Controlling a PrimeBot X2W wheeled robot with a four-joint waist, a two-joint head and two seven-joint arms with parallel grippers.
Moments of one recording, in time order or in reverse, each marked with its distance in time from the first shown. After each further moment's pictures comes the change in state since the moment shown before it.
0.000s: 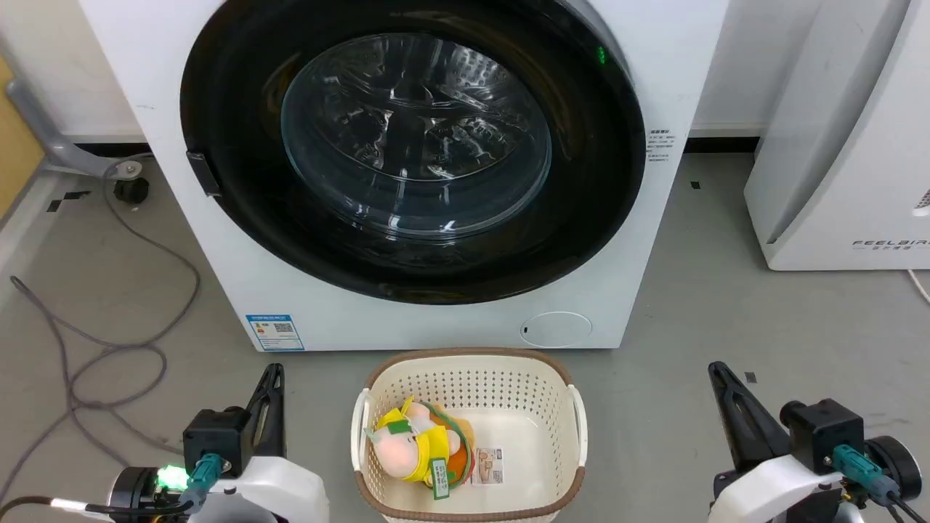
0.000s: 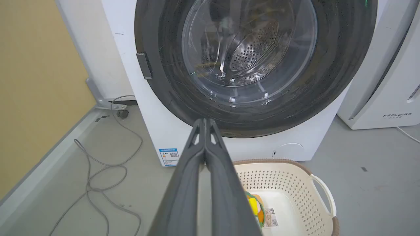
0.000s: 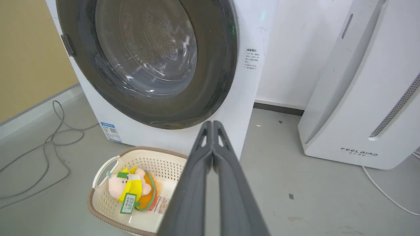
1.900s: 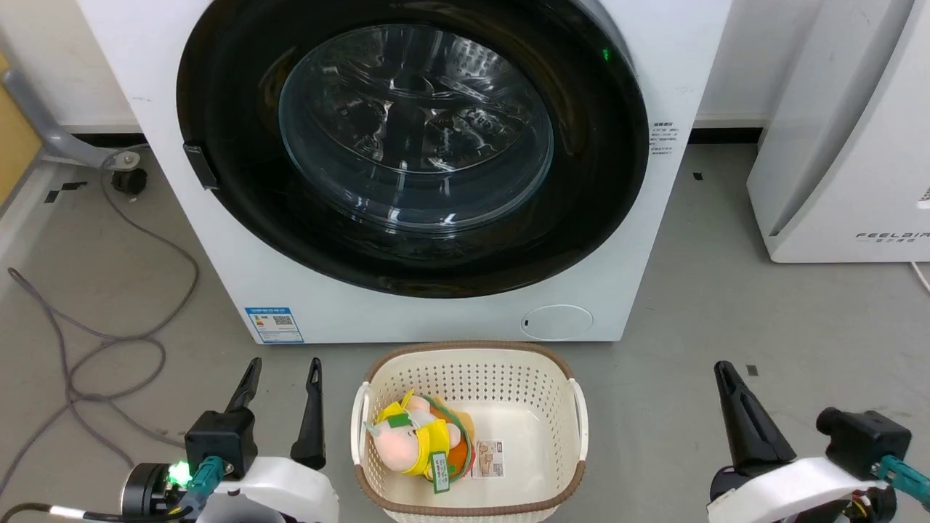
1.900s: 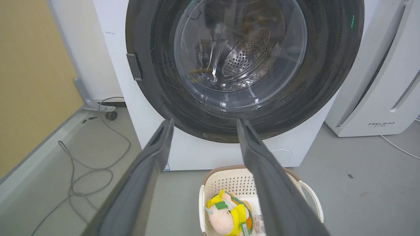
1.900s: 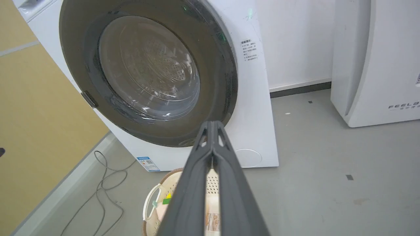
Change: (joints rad) left arm -0.015 0.000 -0.022 0.032 -0.049 -0.007 -0.063; right arm 0.001 0.000 0.022 0.049 0.336 0.000 -0.064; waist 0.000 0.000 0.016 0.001
